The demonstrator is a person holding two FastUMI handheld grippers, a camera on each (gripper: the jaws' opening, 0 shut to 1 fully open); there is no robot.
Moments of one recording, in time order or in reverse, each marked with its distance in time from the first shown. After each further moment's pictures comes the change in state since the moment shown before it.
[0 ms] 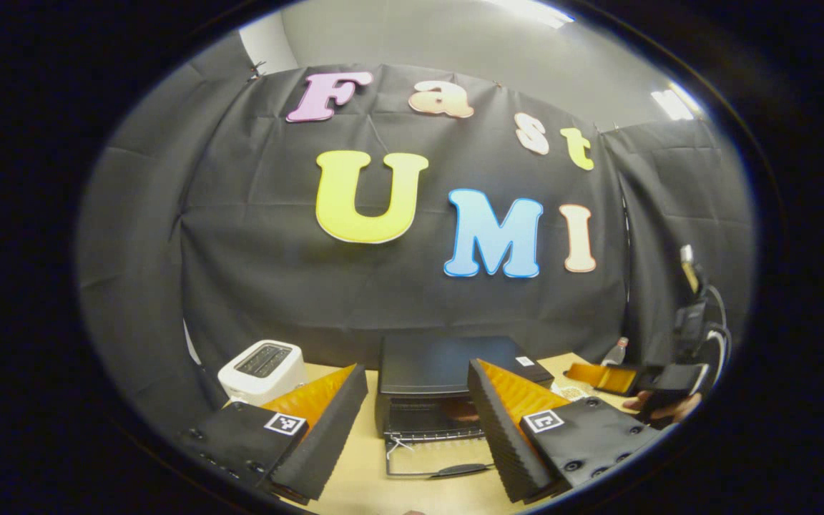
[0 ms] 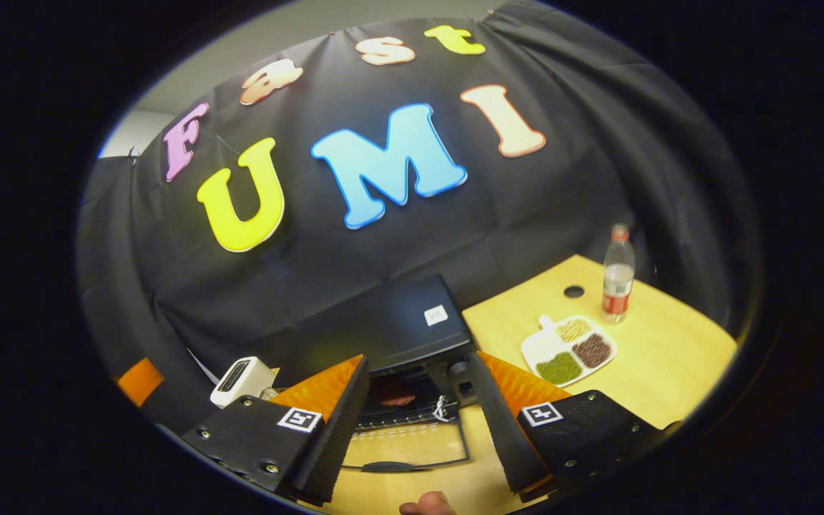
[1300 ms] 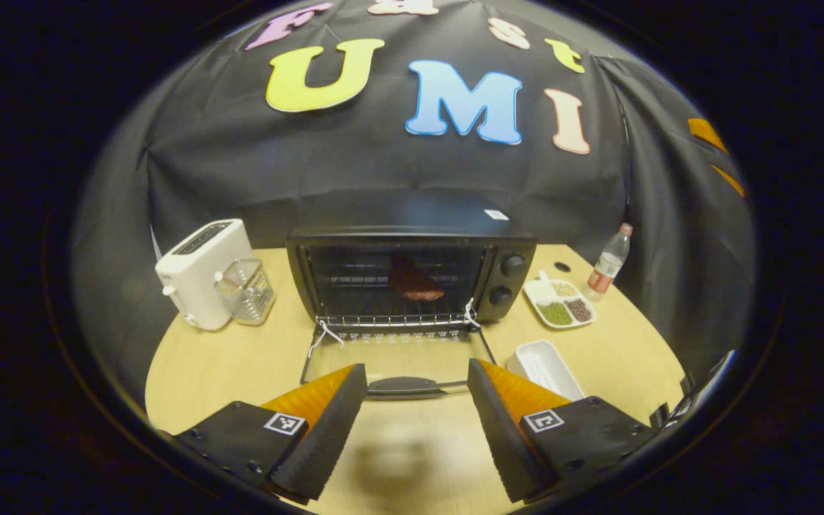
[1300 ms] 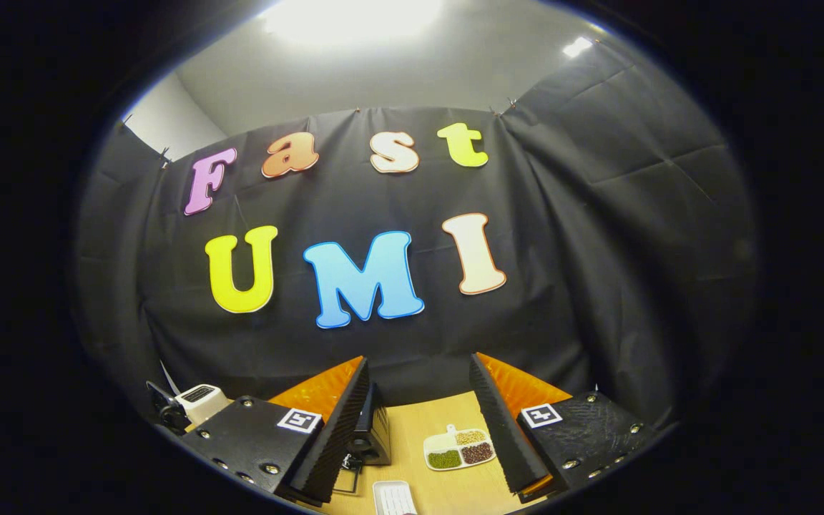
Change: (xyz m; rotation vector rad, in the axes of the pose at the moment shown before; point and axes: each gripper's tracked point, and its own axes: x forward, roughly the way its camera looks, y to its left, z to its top) left arm 0.019 -0.099 -0.219 0.009 0.498 -0.019; right arm -0.090 -0.103 0.139 -0.146 -0.305 -0.059
